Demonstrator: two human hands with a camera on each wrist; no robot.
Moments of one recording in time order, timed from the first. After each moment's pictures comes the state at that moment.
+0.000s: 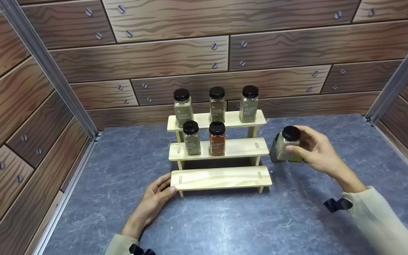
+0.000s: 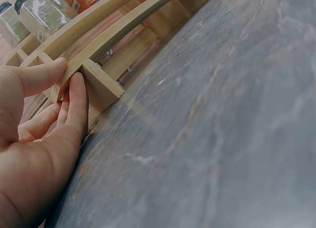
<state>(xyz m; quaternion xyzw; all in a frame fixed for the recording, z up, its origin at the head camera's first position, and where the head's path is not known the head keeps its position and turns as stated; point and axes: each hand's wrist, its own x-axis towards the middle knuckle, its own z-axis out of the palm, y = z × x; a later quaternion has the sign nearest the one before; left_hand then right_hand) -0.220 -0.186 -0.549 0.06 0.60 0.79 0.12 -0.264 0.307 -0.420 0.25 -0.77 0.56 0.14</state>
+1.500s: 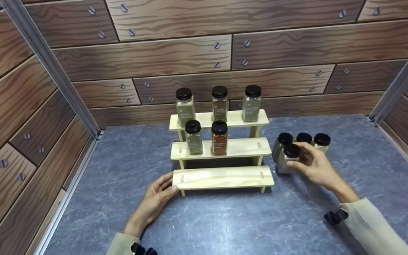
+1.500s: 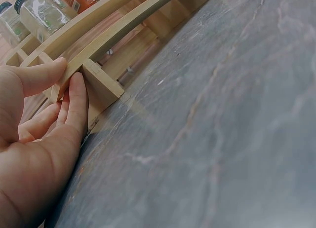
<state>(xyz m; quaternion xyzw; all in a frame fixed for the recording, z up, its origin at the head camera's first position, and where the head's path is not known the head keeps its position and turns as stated) -0.221 -0.185 -0.551 0.05 0.59 0.80 0.12 -0.268 0.322 -0.486 0.22 -0.78 0.58 0.11</state>
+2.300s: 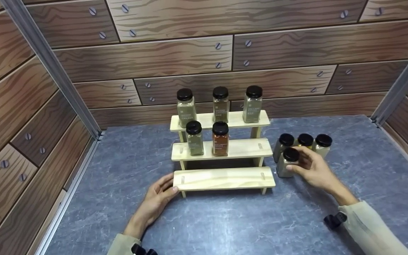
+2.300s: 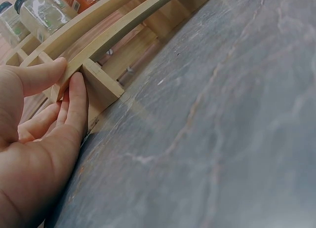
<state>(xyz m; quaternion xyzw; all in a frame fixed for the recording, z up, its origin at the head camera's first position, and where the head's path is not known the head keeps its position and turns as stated) -0.219 -0.185 -0.548 0.05 0.60 0.79 0.12 -0.270 0.322 -0.498 0.20 -0.79 0.57 0.08</state>
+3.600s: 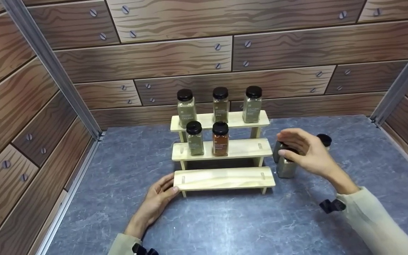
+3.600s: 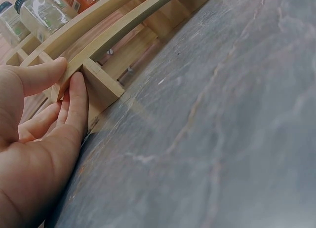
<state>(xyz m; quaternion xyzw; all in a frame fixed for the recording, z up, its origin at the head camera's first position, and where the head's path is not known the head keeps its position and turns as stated) -0.220 -0.185 -0.550 0.05 0.59 0.79 0.12 -0.264 0.289 -0.422 0.26 -0.80 0.53 0.10</state>
